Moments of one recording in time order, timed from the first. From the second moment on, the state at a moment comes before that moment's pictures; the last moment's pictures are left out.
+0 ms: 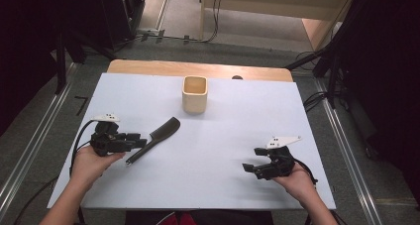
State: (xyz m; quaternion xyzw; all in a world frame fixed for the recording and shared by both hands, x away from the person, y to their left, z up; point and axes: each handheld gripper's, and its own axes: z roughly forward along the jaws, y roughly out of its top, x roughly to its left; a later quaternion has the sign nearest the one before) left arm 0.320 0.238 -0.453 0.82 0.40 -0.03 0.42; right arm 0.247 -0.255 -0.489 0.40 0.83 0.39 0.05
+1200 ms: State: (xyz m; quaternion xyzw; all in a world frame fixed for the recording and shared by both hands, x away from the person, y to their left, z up) left arm 0.285 0.212 -0.458 0.85 0.33 0.00 0.42; right arm 0.243 -0.256 -0.491 0.40 0.83 0.38 0.05
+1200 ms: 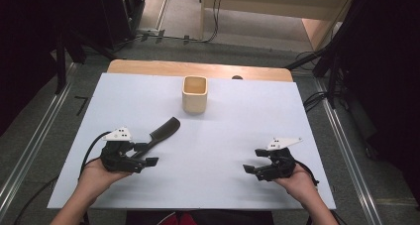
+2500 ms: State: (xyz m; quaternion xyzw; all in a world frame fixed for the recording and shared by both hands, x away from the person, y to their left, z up) left arm 0.295 0.241 -0.454 0.82 0.38 0.06 0.42; right arm 0.243 -0.257 -0.490 0.40 0.83 0.39 0.05
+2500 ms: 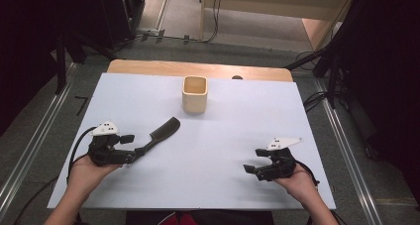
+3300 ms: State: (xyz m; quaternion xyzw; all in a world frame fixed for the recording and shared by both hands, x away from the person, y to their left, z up) left arm 0.296 0.239 -0.476 0.83 0.39 0.07 0.39; right arm 0.245 -0.254 -0.489 0.39 0.83 0.39 0.05
